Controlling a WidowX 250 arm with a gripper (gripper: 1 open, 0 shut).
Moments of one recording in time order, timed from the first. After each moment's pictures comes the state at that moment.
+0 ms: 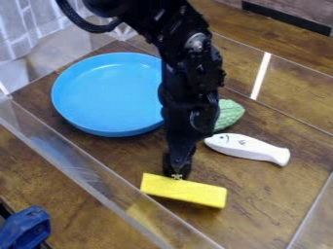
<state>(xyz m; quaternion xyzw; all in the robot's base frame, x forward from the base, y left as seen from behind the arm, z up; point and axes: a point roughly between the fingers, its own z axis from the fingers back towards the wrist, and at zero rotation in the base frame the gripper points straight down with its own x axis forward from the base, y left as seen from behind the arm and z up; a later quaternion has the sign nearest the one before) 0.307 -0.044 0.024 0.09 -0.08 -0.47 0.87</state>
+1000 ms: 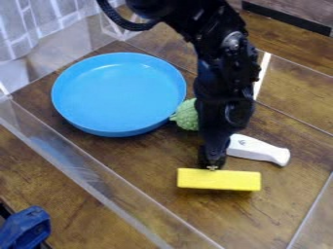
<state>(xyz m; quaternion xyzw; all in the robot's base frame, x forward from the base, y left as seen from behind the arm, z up) 0.340 -0.070 0.021 0.09 -0.11 -0.48 0.86</state>
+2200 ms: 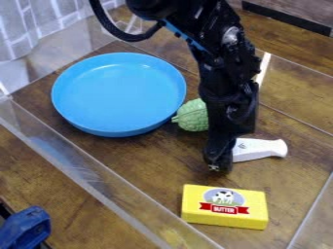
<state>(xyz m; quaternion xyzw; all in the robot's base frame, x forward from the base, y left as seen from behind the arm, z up) 0.342 -0.082 0.015 0.05 -0.13 -0.59 0.79</state>
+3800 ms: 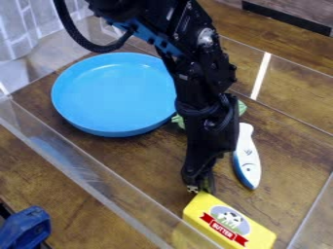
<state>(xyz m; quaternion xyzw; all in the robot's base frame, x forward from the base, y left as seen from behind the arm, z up) 0.298 -0.092 0.017 -0.01 -0.10 -0.60 0.79</state>
